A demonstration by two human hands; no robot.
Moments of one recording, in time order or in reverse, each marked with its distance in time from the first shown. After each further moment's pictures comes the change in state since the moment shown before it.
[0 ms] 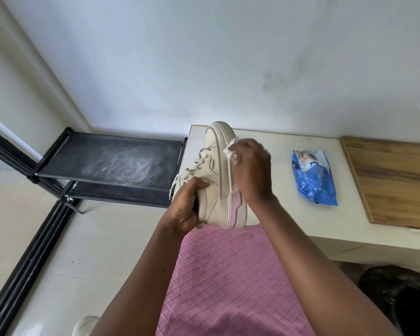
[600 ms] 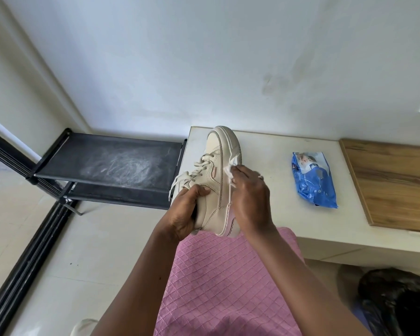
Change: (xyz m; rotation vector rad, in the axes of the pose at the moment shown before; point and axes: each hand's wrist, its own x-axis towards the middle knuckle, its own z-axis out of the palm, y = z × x) left_hand 0.001 -0.006 -0.009 0.066 -0.009 0.038; right_hand -0.050 -0.005 -0.005 -0.094 -0.052 -0.052
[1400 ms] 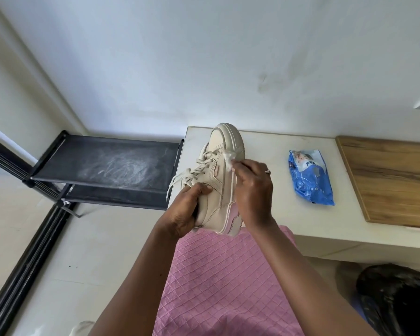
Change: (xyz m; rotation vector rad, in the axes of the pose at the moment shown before) left_hand 0.001 0.004 0.007 0.116 0.019 -0.075; right_hand 0.009 0.014 0.000 0.033 0.166 0.026
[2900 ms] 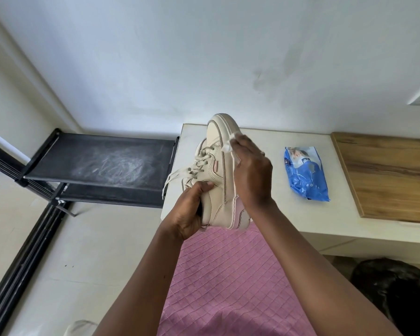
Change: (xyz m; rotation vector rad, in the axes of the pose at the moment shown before) left_hand -0.008 -0.007 0.018 -0.136 -0.093 0.022; right_hand 0.029 0.000 -0.002 0.017 -0.008 -0.048
